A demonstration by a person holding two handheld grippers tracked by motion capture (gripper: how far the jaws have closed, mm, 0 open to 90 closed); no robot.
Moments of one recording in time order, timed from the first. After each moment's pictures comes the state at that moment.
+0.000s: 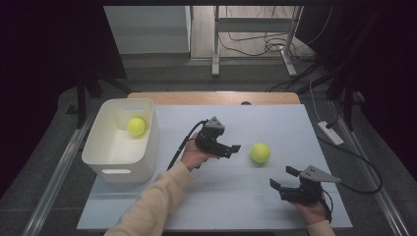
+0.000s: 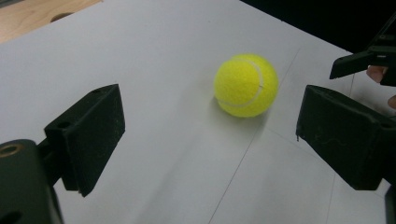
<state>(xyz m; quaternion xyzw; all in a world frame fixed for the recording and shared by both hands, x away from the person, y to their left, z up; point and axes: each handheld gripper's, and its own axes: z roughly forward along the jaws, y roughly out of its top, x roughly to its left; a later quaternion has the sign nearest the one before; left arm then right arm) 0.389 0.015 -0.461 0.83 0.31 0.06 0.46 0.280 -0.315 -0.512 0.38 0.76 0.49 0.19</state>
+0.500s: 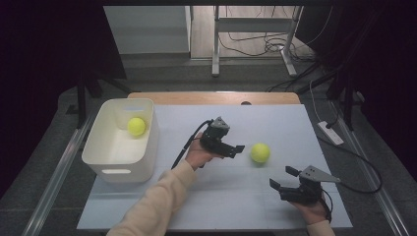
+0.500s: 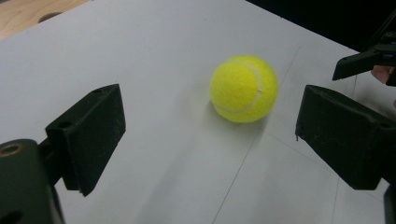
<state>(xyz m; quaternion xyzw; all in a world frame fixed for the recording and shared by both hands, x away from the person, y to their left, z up) 0.394 0.000 -0.463 0.83 0.30 0.06 0.46 0.280 -0.315 -0.511 0.38 0.76 0.49 0.19</state>
